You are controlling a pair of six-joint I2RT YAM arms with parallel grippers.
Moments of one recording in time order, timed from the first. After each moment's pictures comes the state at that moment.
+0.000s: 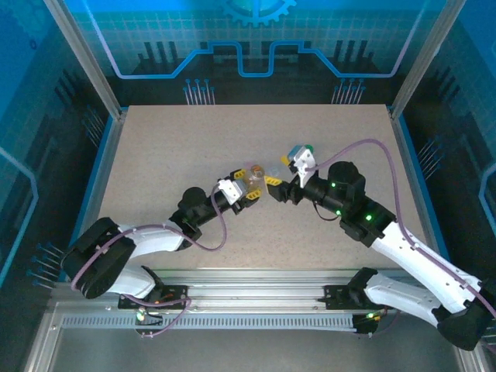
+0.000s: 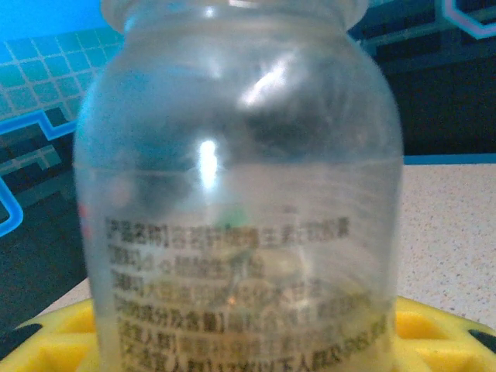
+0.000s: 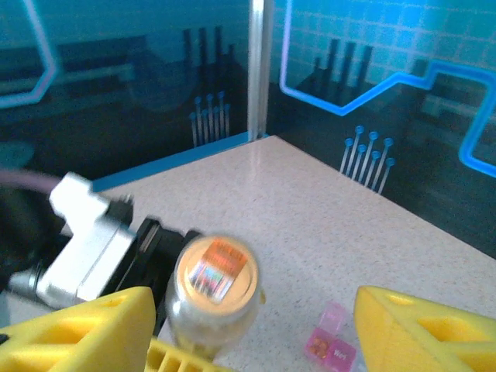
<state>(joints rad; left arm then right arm) -0.66 1.39 0.45 1.01 0.25 0.25 0.71 0.93 0.87 -0.12 -0.18 -0.09</state>
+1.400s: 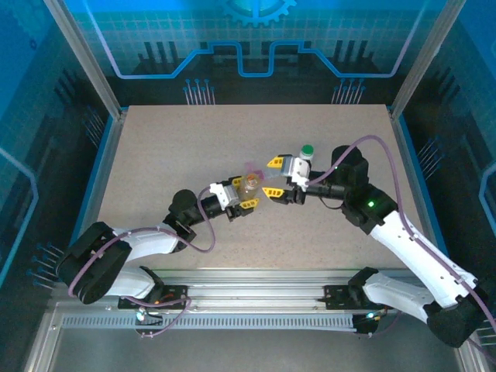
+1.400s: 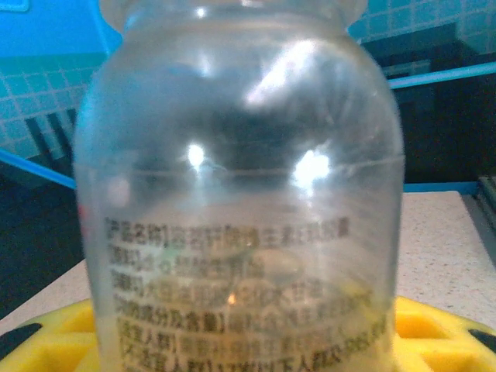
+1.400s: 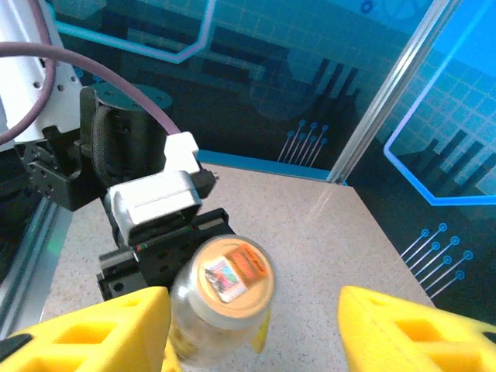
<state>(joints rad) -0.60 1.36 0.39 1.12 0.54 0.14 0.57 1.02 1.02 -0.24 -0.67 -0.51</state>
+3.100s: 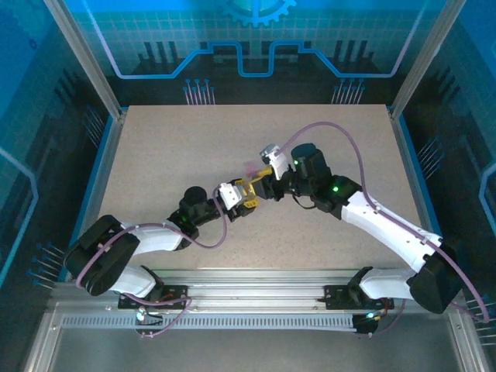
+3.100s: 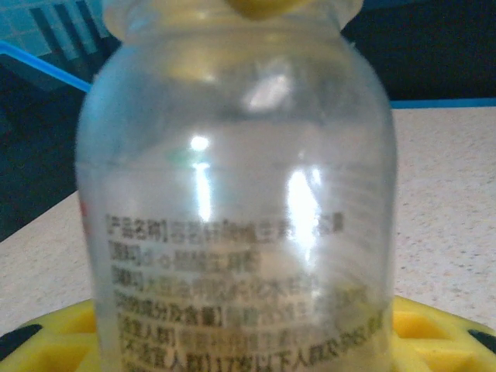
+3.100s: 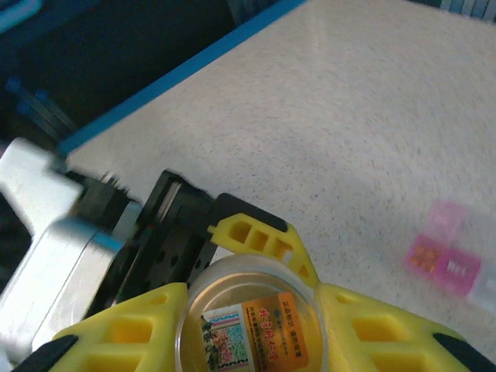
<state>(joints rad) -0.61 1.43 0.42 0.92 0.36 0.26 0.69 1.27 1.04 -0.30 -0.30 0.16</state>
